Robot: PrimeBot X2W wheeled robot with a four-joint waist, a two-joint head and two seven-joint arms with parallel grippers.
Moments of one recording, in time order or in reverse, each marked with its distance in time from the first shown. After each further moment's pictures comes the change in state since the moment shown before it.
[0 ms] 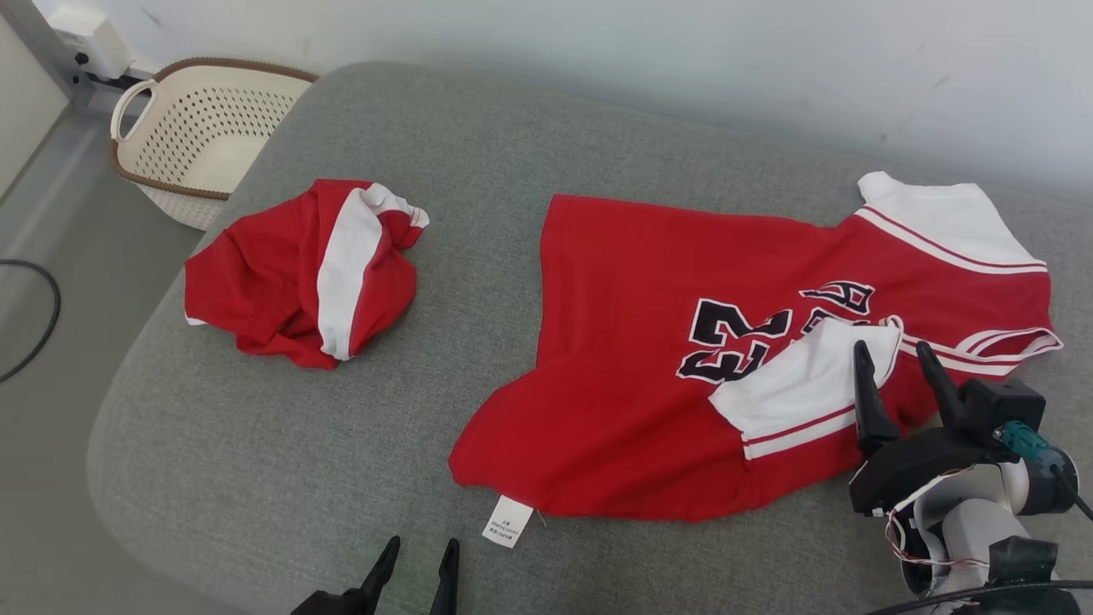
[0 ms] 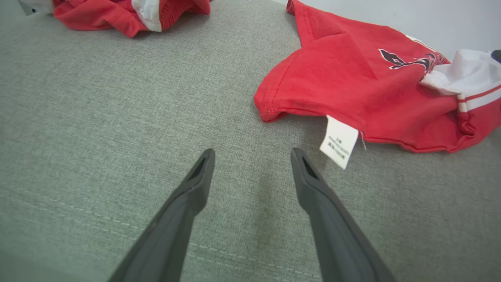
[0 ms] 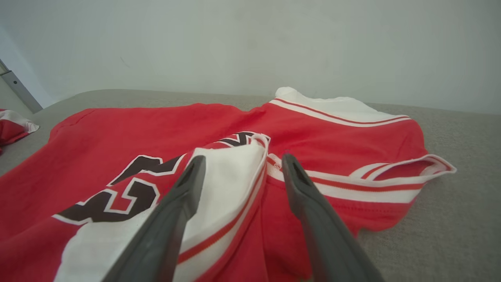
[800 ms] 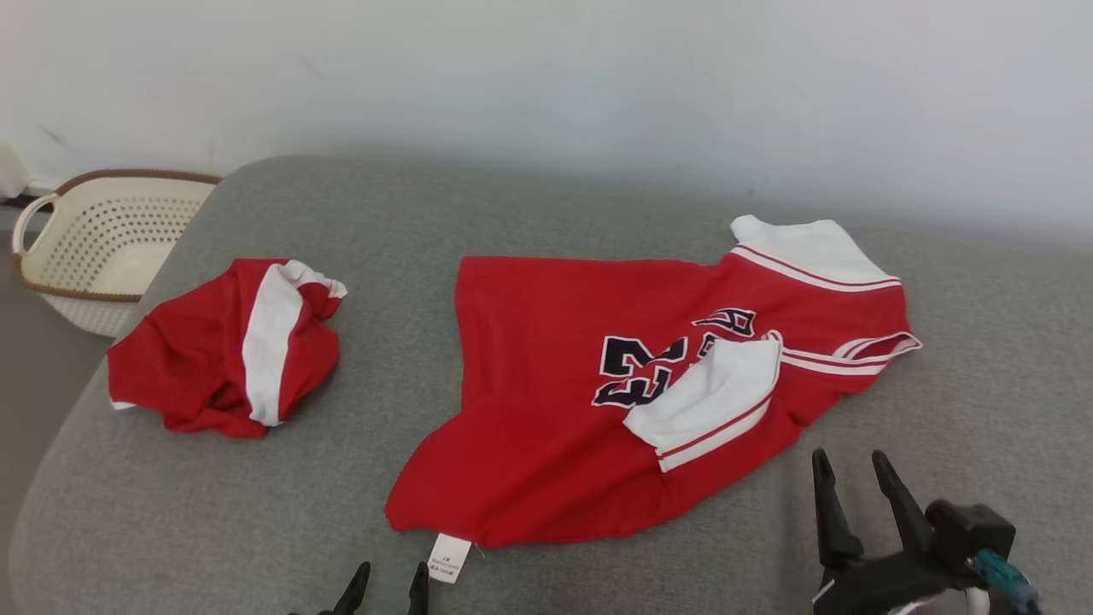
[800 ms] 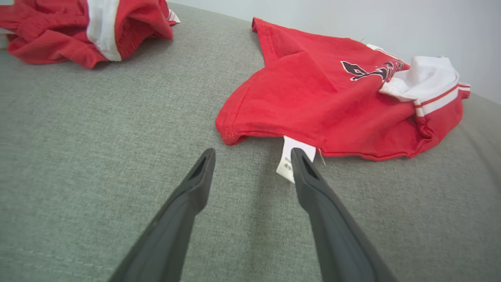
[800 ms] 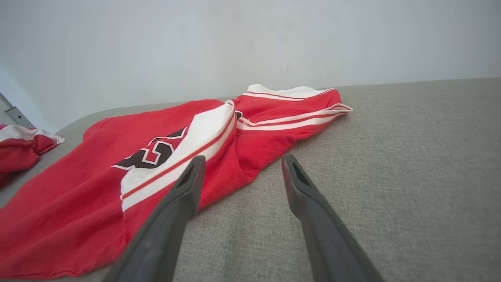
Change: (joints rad) left arm 0.035 0.000 0.080 0.039 0.041 -0.023 0.000; right arm 0.312 0.091 0.019 -0.243 0.058 0.000 0.000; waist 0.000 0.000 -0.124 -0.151
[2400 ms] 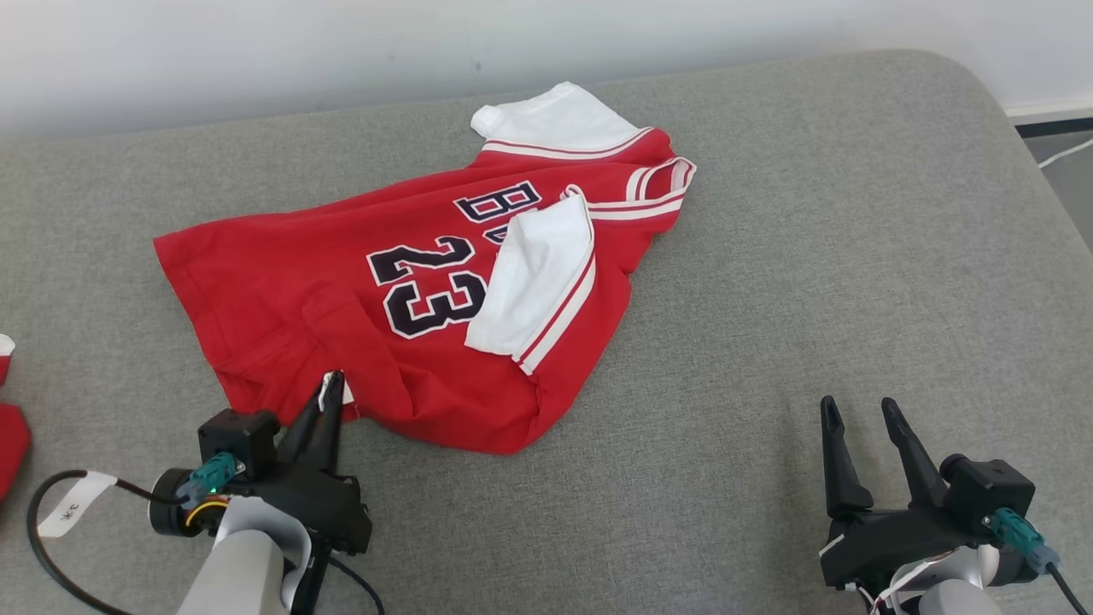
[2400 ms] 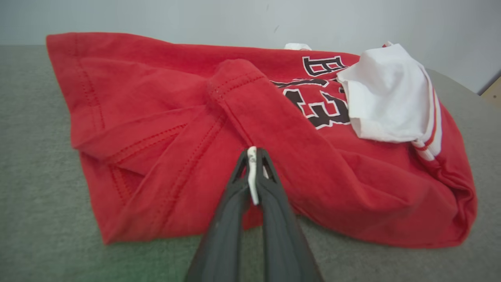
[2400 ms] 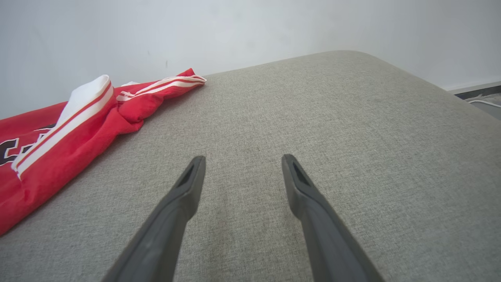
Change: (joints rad) left arm -0.455 0.002 0.199 0.314 0.159 -0.154 0.000; right arm -0.078 -0.029 0.020 -0.034 0.031 0.000 0.000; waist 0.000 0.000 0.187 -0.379
